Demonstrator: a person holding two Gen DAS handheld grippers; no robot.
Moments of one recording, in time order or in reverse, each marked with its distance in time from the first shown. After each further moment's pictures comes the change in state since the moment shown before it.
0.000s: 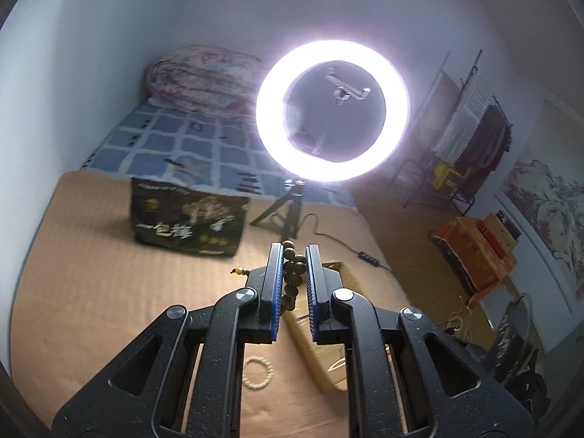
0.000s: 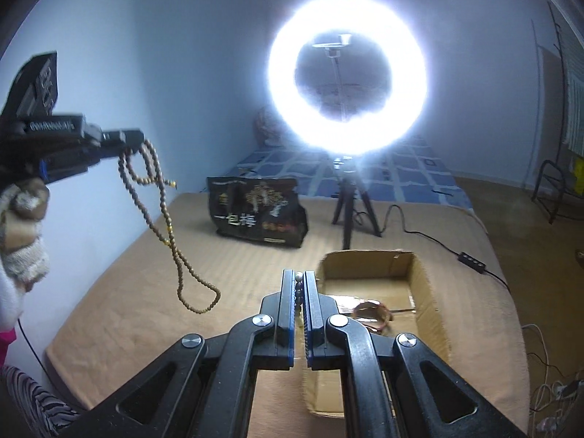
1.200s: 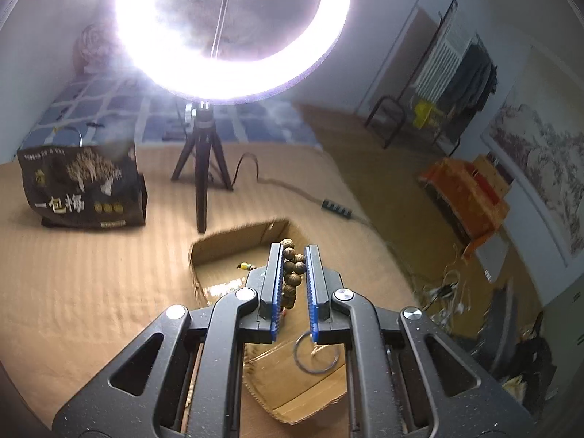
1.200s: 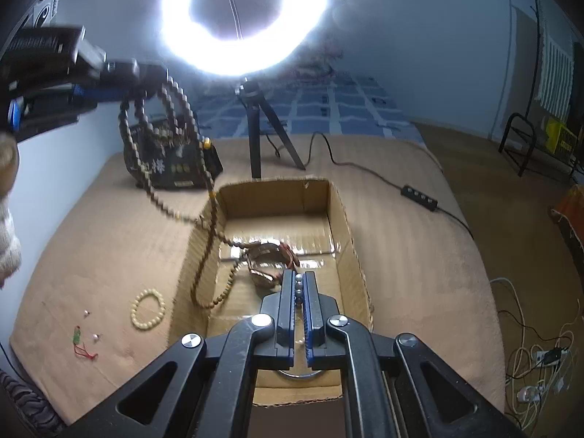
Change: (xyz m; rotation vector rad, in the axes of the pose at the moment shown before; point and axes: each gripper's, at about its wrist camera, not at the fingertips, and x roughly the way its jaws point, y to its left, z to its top) left arm 0.162 -0.092 -0.058 0.111 0.228 -0.047; right arm 0.050 -0.104 -0.044 0.073 0.207 -0.147
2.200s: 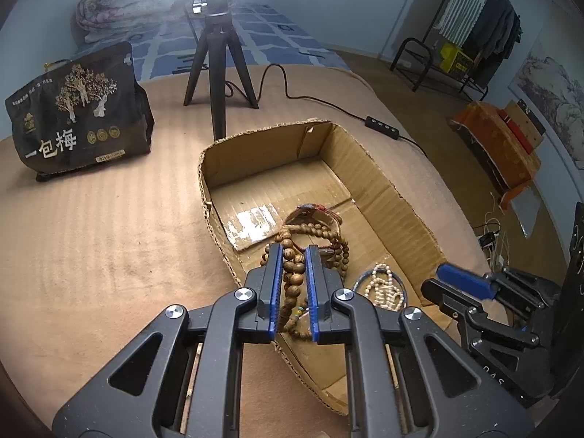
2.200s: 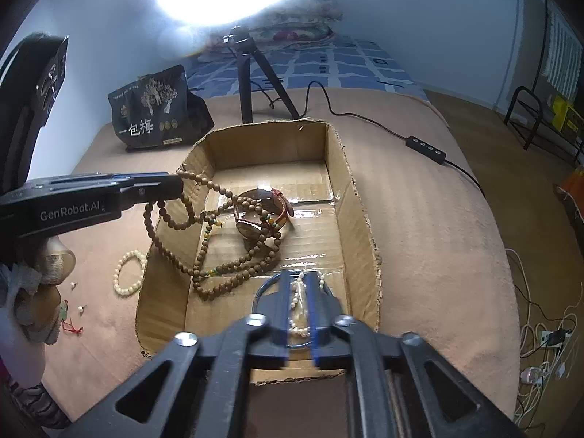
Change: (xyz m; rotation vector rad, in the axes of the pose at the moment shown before) left arm 0.067 0.019 -0.065 0.054 0.181 0.111; right arm 0.025 -0.007 -0.024 0.022 0.125 0.006
